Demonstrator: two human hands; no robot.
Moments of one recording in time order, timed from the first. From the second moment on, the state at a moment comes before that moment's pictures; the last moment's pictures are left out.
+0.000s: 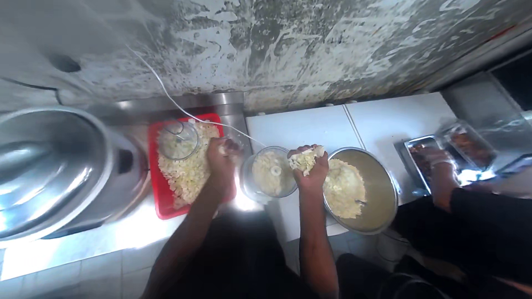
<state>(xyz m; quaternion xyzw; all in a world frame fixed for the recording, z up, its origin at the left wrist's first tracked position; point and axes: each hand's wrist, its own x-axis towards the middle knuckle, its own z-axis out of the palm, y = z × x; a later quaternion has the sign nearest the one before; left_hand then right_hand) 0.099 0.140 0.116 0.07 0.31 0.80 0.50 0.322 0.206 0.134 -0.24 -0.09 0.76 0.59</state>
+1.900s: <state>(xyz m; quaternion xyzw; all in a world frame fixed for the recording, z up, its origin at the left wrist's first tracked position) -0.001 -0.031 0.013 0.45 0.79 0.31 0.28 0.297 0.179 0.171 -0.54 -0.80 0.26 0.04</state>
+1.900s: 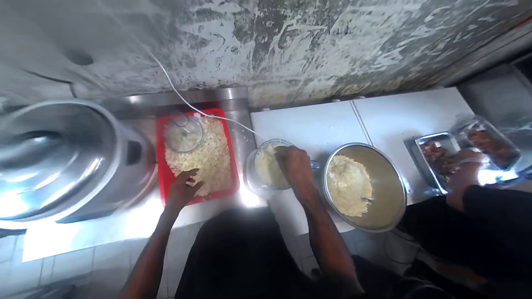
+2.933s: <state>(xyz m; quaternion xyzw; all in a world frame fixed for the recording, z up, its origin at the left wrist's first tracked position) -0.074 0.080 0.048 0.27 0.78 0.54 0.16 0.141 0.115 0.135 -0.33 -0.82 0.46 0.02</state>
